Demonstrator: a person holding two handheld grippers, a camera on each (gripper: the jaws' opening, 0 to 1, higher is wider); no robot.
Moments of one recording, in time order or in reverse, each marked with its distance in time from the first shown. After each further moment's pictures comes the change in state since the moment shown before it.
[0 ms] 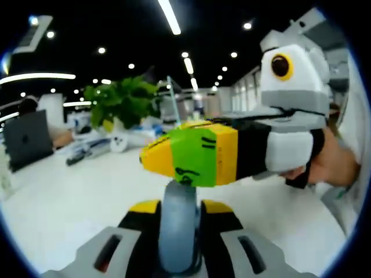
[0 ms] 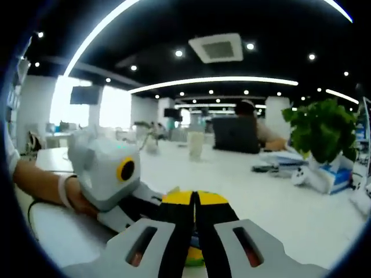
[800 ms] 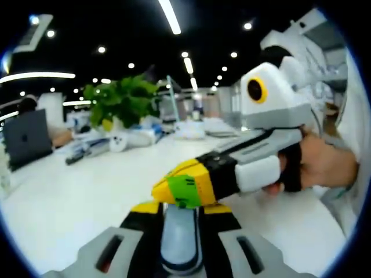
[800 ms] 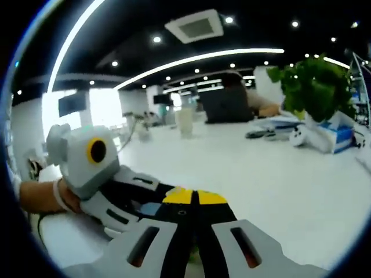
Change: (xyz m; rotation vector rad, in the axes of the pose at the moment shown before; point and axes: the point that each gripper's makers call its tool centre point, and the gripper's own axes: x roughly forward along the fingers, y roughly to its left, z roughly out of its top) left arm 0.001 0.002 0.000 -0.003 0.002 -0.010; right arm 0.002 -0.016 -0.040 0.239 0.123 -0.003
